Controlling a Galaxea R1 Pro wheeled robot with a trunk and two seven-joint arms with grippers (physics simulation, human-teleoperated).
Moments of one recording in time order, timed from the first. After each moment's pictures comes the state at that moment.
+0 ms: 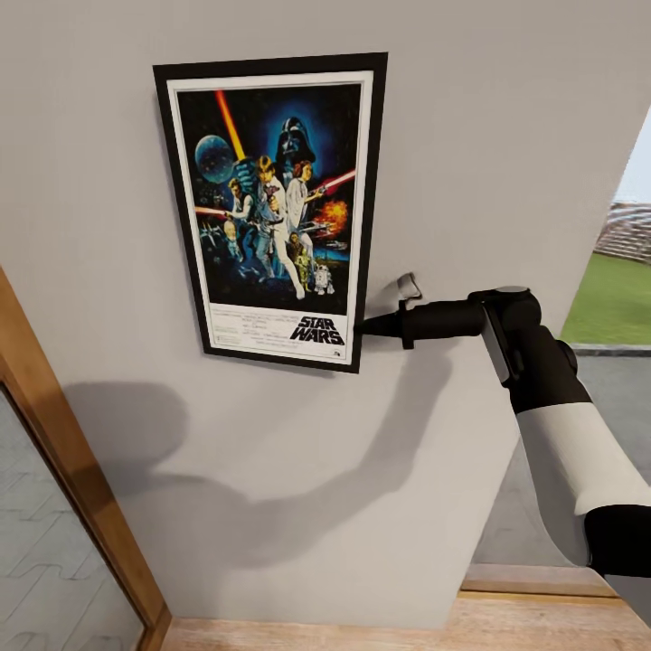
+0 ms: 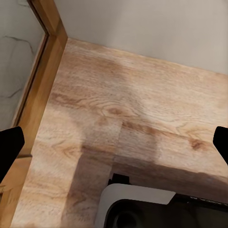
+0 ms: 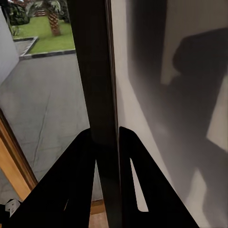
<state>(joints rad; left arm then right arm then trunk) 0.05 0.04 0.27 -0.52 0.00 -0.22 -0.10 -1.15 -0.13 0.12 -1.14 0.00 0.73 1.44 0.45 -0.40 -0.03</state>
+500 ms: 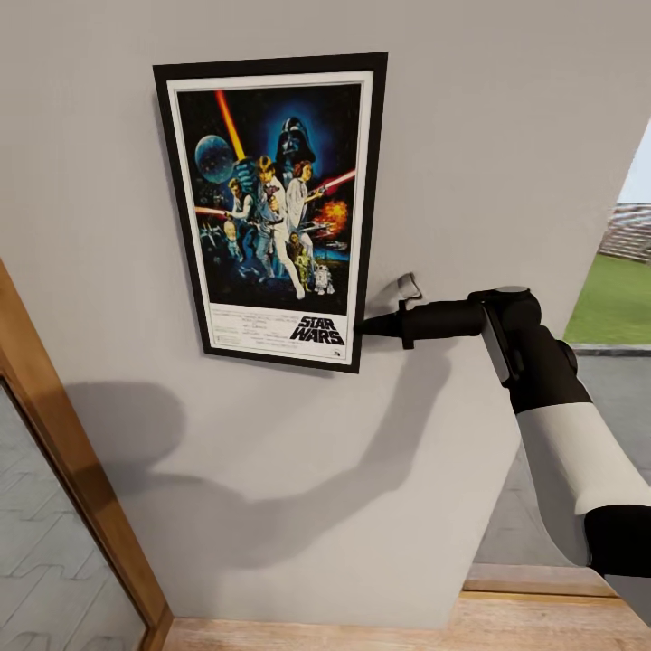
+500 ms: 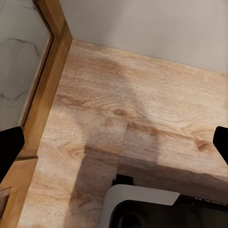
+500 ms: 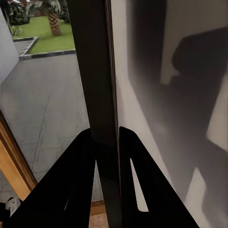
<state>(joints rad) 0.05 0.05 0.27 -0.52 0.00 -0.22 -0.10 -1.15 -0.13 0.12 -1.14 0.00 0.73 1.44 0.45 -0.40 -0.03</state>
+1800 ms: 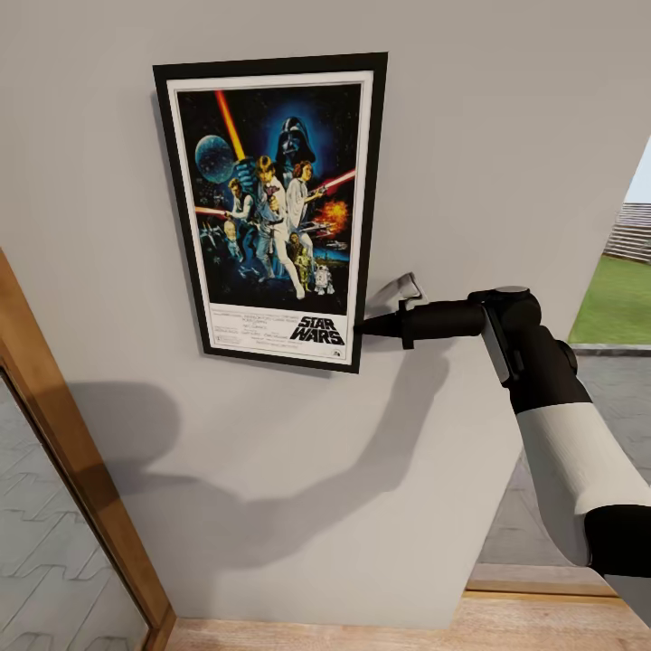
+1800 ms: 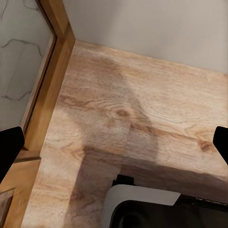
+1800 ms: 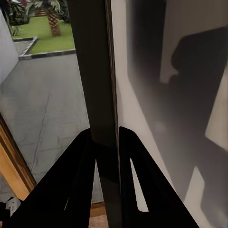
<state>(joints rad) 0.05 0.05 0.27 -0.52 0.00 -0.22 -0.10 -1.15 -0.13 0.12 -1.14 0.00 0.73 1.44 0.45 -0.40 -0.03</state>
